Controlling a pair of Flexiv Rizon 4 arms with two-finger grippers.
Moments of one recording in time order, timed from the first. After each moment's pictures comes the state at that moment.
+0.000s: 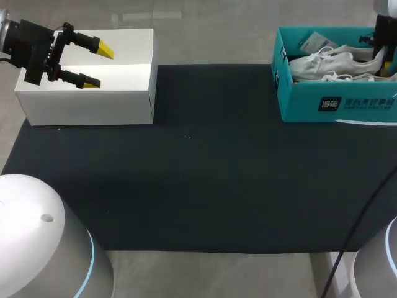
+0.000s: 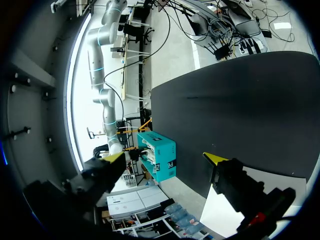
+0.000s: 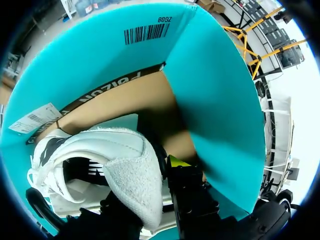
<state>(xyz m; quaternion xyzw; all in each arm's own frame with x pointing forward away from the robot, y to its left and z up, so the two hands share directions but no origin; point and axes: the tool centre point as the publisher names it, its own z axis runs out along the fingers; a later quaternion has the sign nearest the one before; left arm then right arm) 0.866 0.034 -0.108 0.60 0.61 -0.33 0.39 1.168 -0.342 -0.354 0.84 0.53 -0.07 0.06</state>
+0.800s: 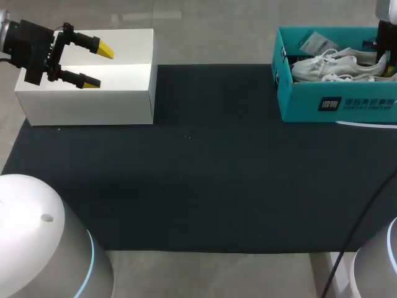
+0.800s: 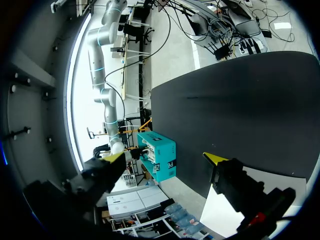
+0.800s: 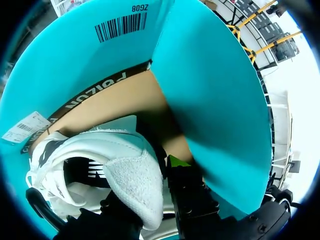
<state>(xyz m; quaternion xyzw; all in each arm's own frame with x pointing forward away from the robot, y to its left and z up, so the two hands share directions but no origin) 0.866 0.034 -0.108 0.60 0.61 -0.33 0.39 1.167 -0.357 -0.367 0.85 0.51 -0.07 0.08</state>
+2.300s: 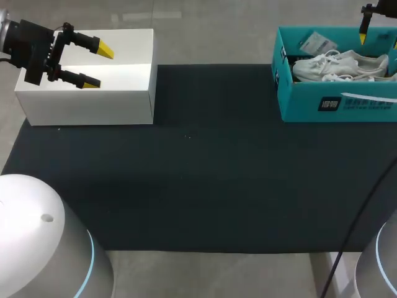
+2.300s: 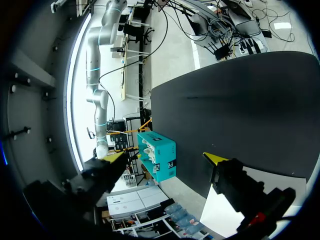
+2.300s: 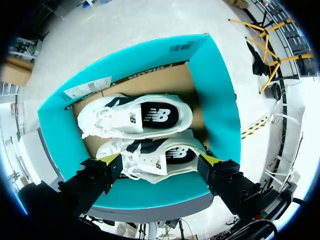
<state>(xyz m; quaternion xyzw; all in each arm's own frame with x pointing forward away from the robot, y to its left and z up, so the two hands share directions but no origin) 0.866 0.034 -0.108 0.60 0.61 -0.33 0.39 1.144 -0.286 -0.249 0.81 0.59 -0.05 -0.05</state>
